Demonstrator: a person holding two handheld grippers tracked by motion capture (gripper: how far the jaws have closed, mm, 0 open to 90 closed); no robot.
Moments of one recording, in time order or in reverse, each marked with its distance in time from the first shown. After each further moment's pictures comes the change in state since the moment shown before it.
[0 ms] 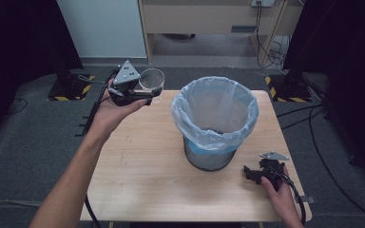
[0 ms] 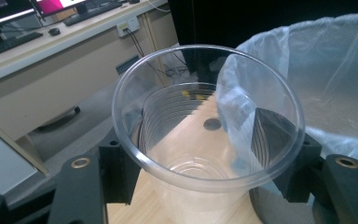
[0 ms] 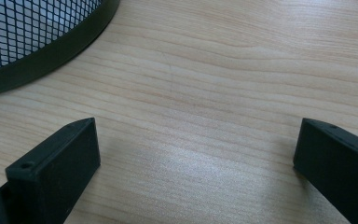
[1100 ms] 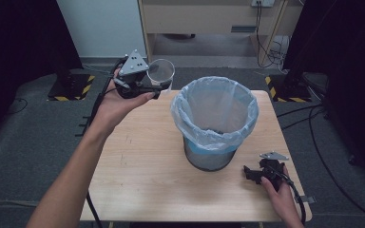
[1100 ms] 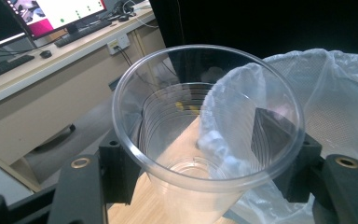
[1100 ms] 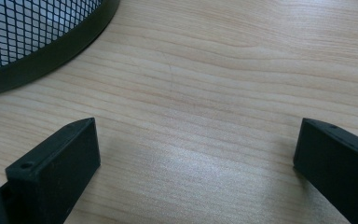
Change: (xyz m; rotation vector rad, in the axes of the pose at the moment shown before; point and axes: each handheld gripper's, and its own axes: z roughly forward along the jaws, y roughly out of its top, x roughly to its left) left arm -0.013 0.038 -0.001 -0.032 -0.038 0.049; right arm 0.000 0.000 0.000 -0.002 -0.001 -0.002
